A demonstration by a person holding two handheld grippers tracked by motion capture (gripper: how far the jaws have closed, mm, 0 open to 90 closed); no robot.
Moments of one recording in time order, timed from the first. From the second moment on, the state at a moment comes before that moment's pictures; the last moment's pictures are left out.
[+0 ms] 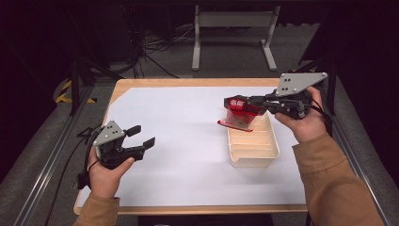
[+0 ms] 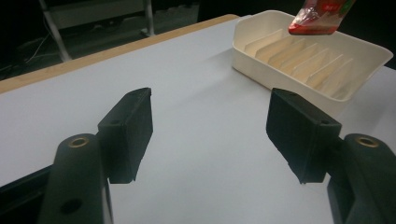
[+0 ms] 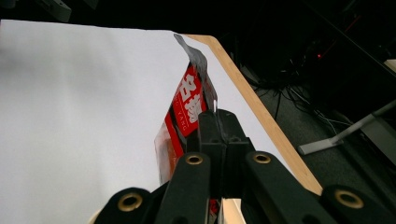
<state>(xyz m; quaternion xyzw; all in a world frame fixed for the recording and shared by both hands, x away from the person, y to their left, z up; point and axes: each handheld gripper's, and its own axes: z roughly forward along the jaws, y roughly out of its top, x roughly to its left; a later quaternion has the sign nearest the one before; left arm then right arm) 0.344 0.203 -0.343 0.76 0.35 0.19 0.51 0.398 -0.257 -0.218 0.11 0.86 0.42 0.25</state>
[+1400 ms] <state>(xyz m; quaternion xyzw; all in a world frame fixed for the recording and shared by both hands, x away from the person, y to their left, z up) 0.349 0.203 -0.351 0.77 0.36 0.18 0.50 0.412 -0.284 -0.238 0.12 0.89 0.37 0.26</state>
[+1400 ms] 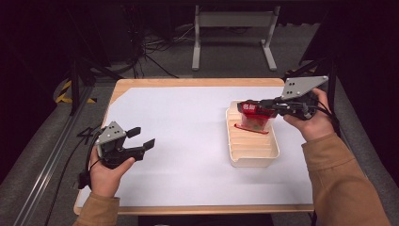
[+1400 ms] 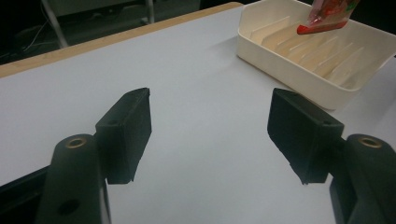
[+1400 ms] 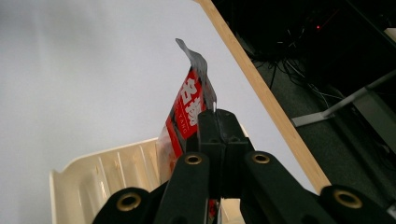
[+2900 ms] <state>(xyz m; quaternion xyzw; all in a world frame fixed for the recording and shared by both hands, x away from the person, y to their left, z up) 0.346 0.212 -0.359 0.77 0.37 0.18 0.49 0.429 -0.277 -0.273 0.08 0.91 0.34 0.23</state>
